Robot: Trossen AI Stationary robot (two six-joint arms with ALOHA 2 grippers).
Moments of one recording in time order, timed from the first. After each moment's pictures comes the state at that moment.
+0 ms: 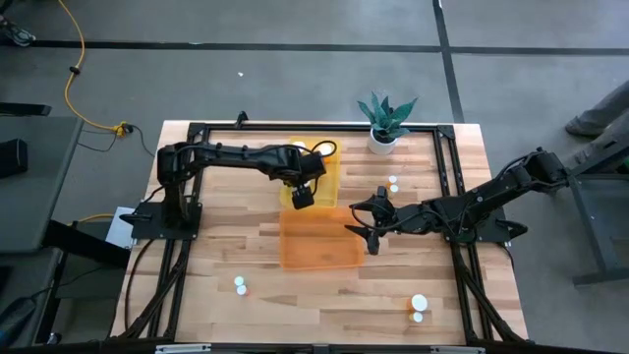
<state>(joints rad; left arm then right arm) 0.33 1.90 1.42 -0.82 -0.21 -0.05 0.32 1.22 0.59 0.32 0.48 0.26</state>
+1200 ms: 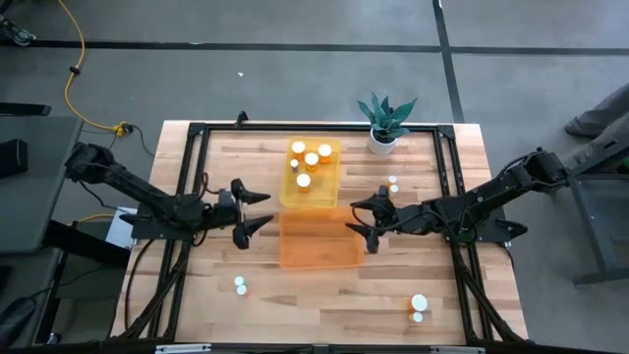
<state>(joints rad) -0.26 0.97 0.21 0.86 -0.58 -0.14 0.32 1.22 0.59 0.31 0.51 0.27</state>
